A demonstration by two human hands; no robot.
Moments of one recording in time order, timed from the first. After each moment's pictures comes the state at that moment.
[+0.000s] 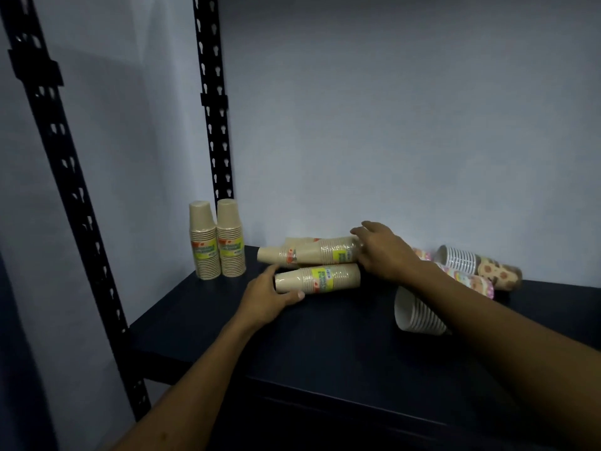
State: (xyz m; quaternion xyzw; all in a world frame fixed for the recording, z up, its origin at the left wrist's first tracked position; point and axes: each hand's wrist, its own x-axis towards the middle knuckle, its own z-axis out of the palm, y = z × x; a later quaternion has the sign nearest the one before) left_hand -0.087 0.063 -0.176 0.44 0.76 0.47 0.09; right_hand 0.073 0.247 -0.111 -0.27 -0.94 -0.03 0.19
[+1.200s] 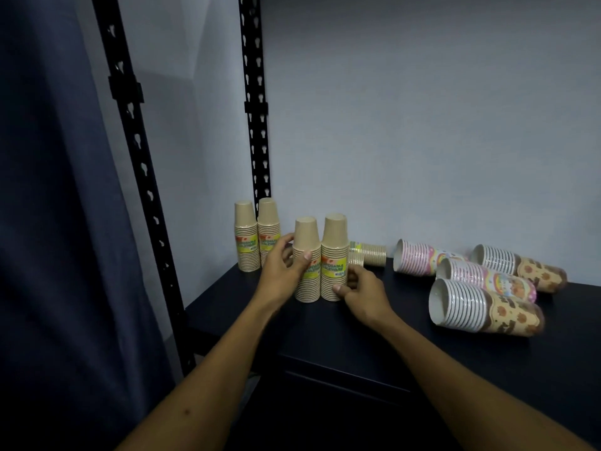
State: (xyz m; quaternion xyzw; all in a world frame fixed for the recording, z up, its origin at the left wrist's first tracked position) left_hand -0.088 0.029 -0.146 0.39 0.62 0.67 0.11; right_hand 0.026 0.157 -0.188 -0.25 -0.80 0.43 0.33
